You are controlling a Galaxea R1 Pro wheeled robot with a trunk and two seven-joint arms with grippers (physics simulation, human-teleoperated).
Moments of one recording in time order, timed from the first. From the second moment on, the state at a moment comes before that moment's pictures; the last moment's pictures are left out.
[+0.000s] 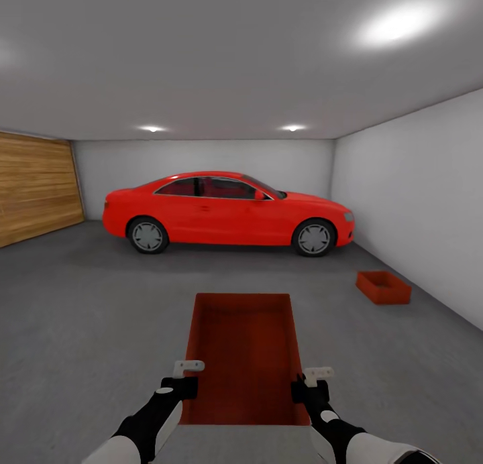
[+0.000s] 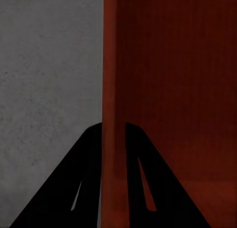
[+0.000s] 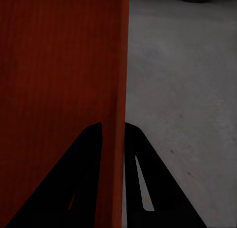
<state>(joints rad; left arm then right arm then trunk) -0.56 -0.10 -0.12 -0.40 0.10 0.14 0.16 -0.66 0.08 0.45 0.00 -0.36 -0.41 -0.12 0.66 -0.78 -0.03</state>
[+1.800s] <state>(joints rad) -0.56 -0.10 -0.12 -0.40 0.10 0.14 0.16 -0.66 0.08 0.45 0.00 -0.36 -0.41 -0.12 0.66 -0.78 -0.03</state>
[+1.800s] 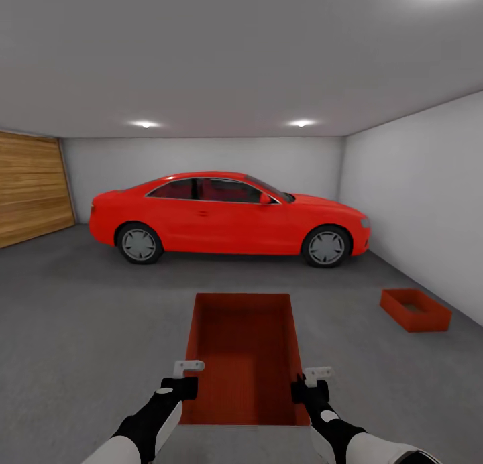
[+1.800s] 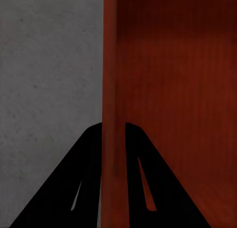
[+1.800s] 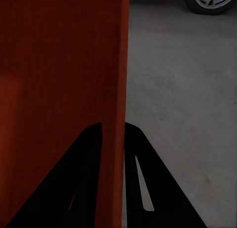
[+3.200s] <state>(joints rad) -0.56 -0.10 -0.12 -0.40 0.10 0.14 0.16 -0.66 0.08 0.45 0.00 -0.36 -0.41 -0.12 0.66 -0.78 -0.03</state>
